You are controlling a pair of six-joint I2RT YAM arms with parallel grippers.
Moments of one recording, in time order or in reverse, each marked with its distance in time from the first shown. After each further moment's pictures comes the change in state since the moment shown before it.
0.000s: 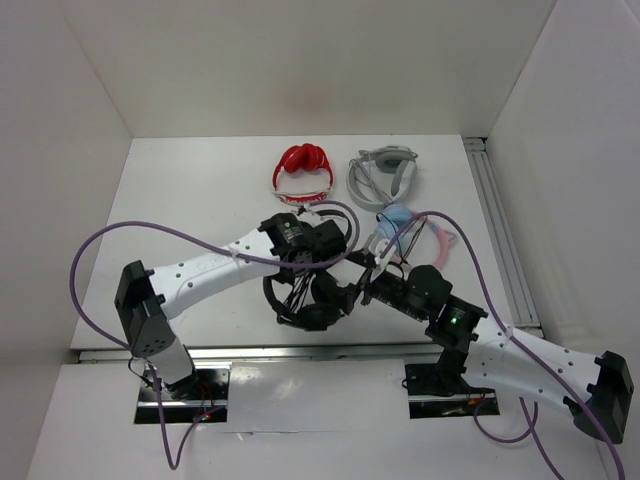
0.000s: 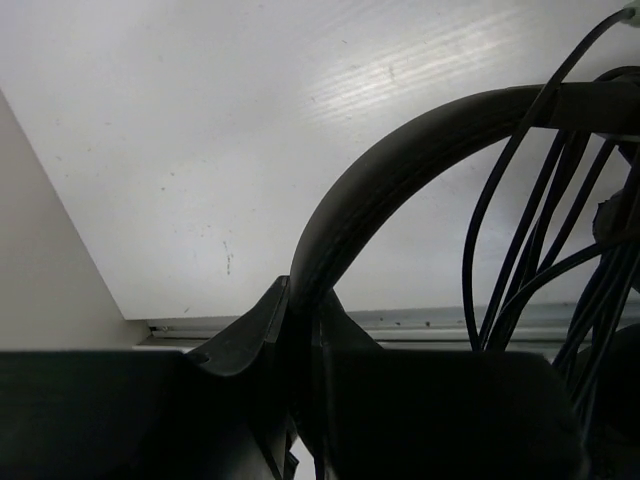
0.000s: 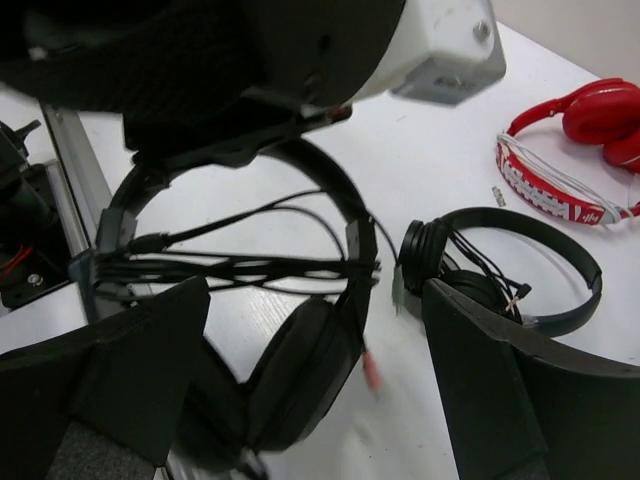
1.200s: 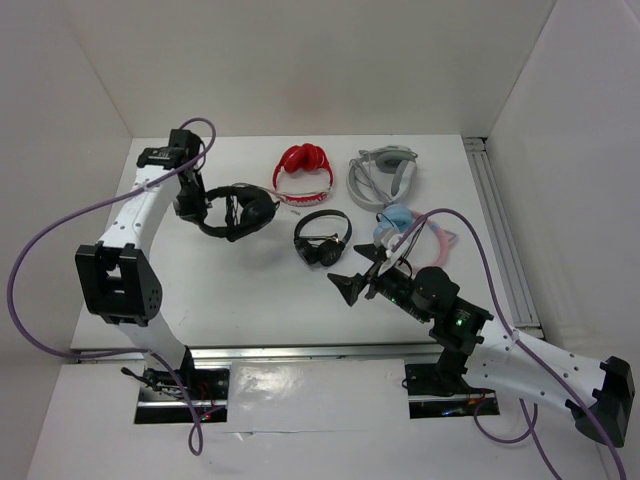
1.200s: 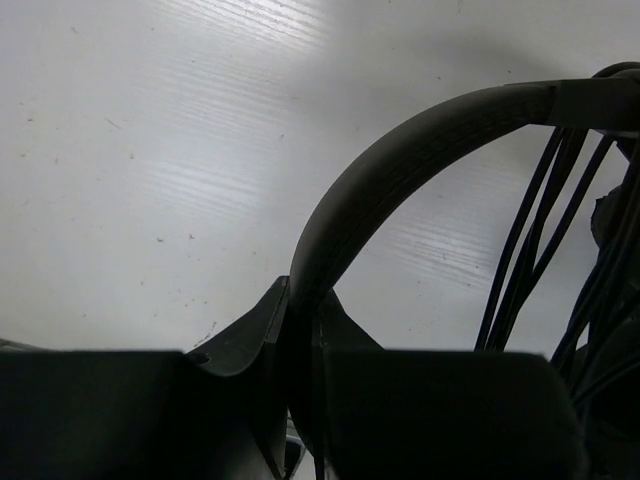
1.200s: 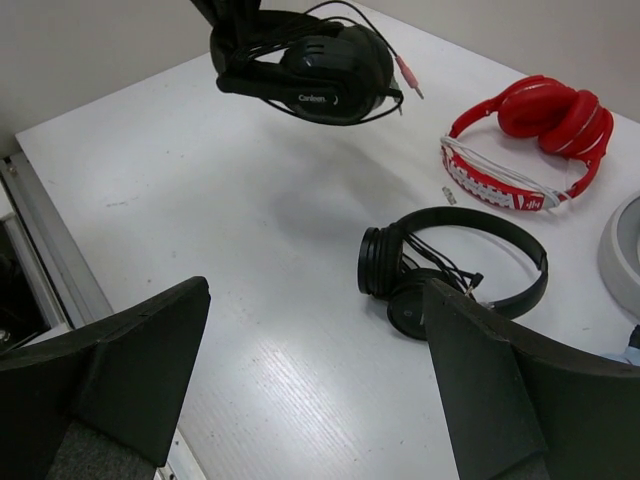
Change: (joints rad) left arm 0.944 0.052 0.055 0.272 0.417 0.191; right arm -0.002 -0.045 0.000 -0.006 0.138 0.038
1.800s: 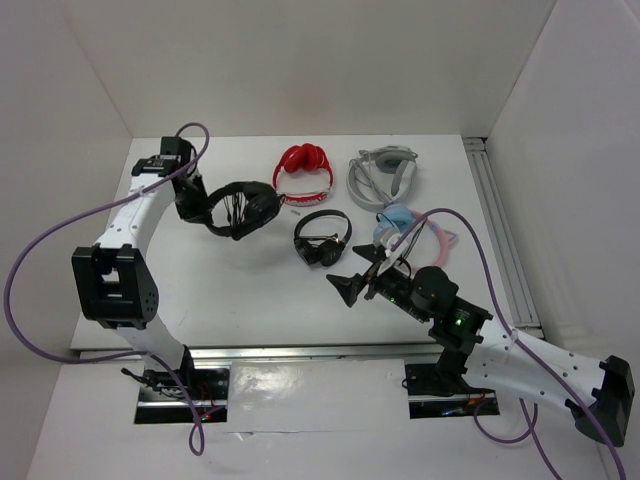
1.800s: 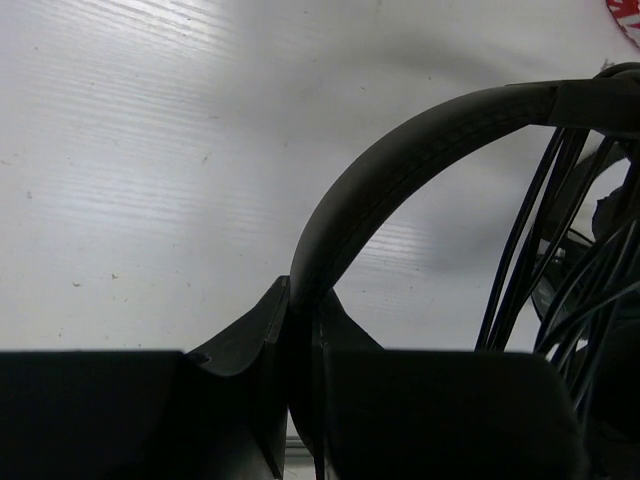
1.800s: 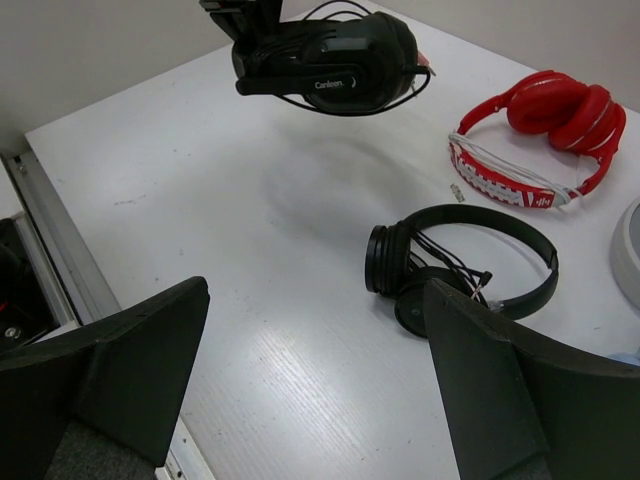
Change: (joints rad) left arm 0.094 -0.029 -0.141 0.182 0.256 0.018; right arm 0.000 0.007 0.001 0.000 -0.012 0.016
